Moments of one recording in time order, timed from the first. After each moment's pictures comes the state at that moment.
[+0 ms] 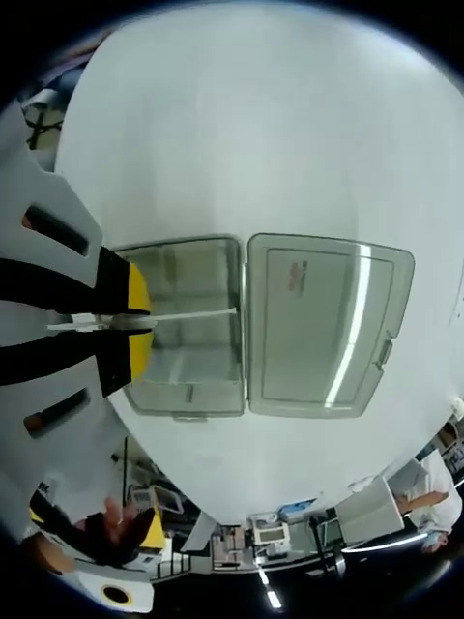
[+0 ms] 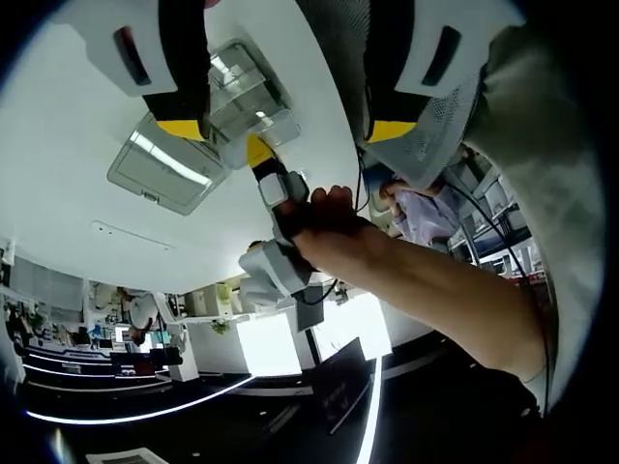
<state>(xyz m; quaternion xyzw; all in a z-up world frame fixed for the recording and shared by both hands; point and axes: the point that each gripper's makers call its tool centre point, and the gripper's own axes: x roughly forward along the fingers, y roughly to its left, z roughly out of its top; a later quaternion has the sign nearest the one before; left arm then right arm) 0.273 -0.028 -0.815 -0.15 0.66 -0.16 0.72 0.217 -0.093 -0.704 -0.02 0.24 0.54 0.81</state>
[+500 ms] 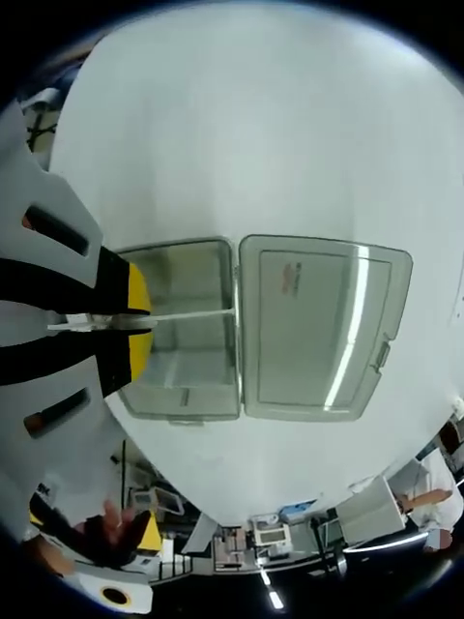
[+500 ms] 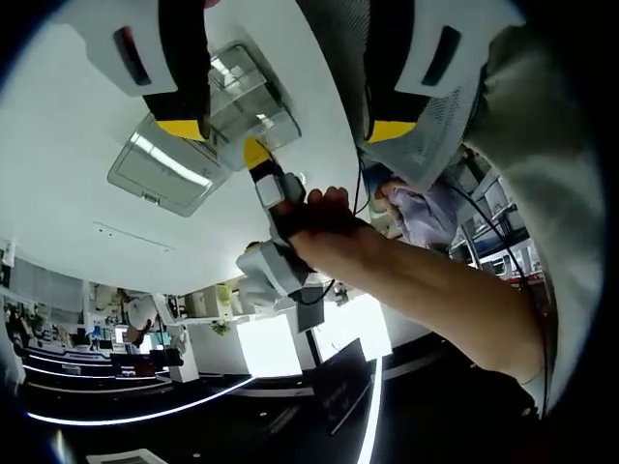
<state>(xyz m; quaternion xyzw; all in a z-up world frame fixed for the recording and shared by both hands) 0.278 -0.028 -0.818 -0.15 0.66 -0.17 0.72 0.217 -0.095 -0.705 -0.02 0.24 0.54 0.81</state>
